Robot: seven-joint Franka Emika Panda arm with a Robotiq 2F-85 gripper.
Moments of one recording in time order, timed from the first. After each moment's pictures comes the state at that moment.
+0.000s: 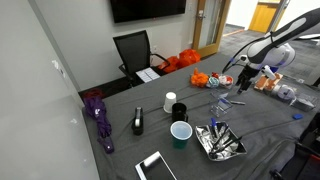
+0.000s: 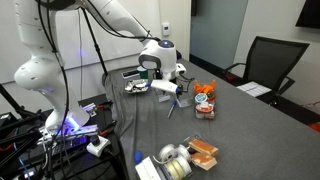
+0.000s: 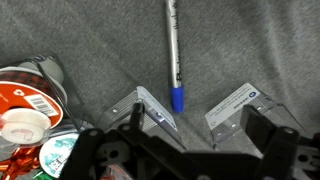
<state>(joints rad) -0.22 0.37 -0.08 -2.18 0.41 2.61 -1.31</state>
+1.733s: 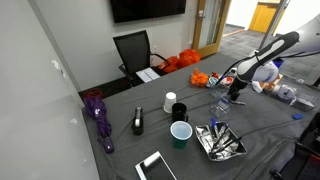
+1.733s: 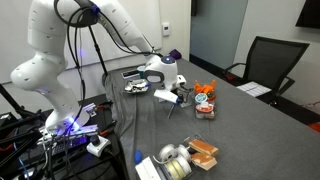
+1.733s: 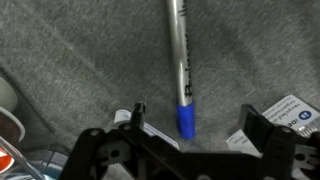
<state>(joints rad) -0.39 0.59 0.14 -2.12 0.31 2.79 -1.19</state>
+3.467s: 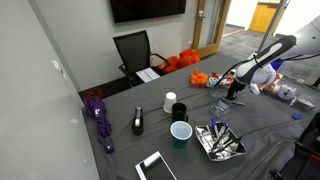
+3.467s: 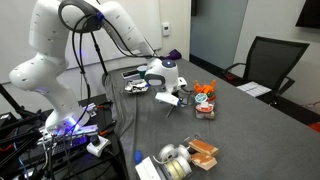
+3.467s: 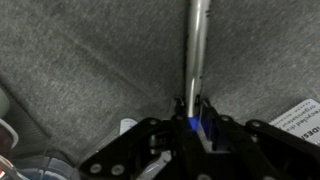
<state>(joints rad) -0.45 0.65 0.20 -2.09 0.28 2.83 -1.19</state>
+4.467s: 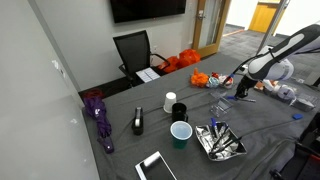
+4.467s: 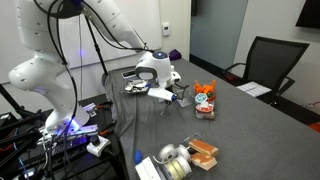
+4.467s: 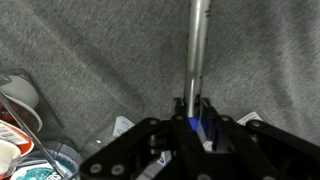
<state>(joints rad) -0.48 0.45 0.20 -2.28 0.24 2.83 -1.22</state>
